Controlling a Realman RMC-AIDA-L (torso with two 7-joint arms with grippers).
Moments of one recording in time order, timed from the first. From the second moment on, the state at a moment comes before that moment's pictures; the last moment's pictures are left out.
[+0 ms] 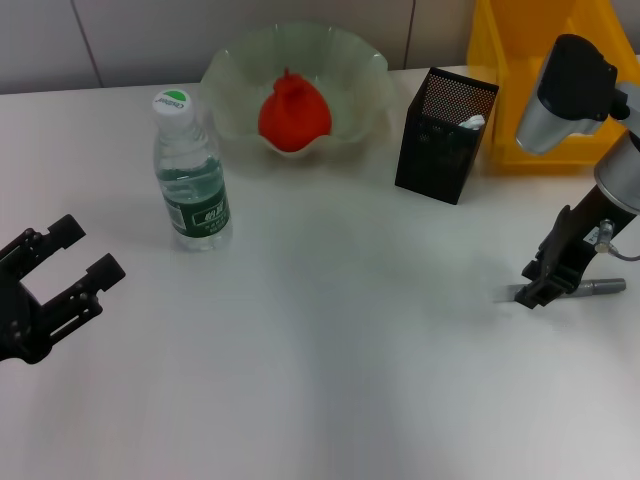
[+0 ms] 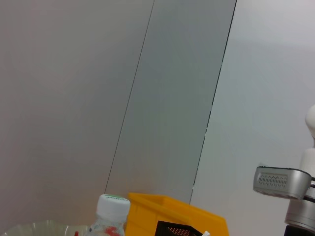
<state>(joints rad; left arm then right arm) -0.22 -2.06 0.71 0.48 1.52 1.75 -1.05 0.82 2.02 -1.01 -0.86 -2.82 -1.59 2.03</state>
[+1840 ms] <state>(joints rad) -0.21 -2.06 0.71 0.48 1.52 1.75 -1.04 0.86 2.06 -1.10 -0.81 -2.91 -1.57 2.09</state>
